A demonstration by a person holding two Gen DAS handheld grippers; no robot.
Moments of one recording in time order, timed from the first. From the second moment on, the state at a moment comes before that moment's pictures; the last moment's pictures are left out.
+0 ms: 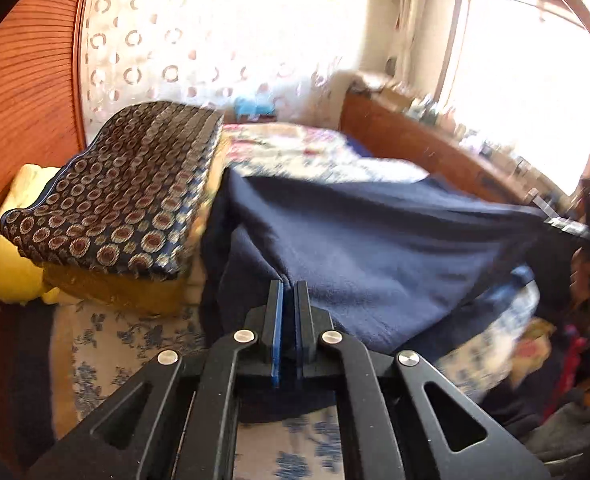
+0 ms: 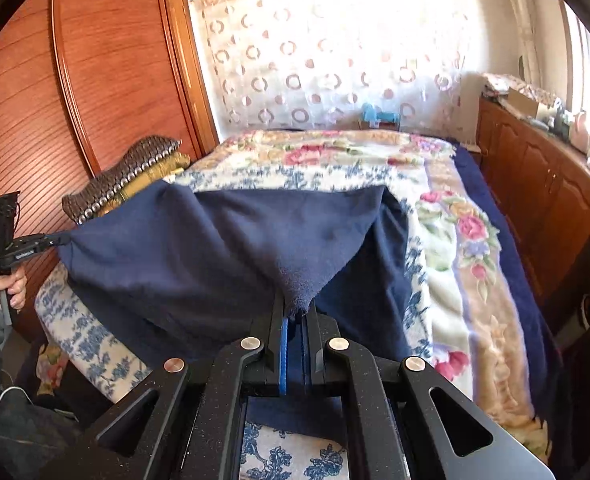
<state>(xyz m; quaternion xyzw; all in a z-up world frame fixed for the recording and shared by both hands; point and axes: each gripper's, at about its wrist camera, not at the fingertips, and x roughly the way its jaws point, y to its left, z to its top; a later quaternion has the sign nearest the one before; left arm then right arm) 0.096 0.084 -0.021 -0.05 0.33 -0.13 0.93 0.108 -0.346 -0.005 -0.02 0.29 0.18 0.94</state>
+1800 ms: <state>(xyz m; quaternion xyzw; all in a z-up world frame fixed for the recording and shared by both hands) 0.106 0.093 -0.097 -0.04 0.40 -0.05 0.92 0.098 -0.277 -0.097 0.02 0.35 0.20 0.91</state>
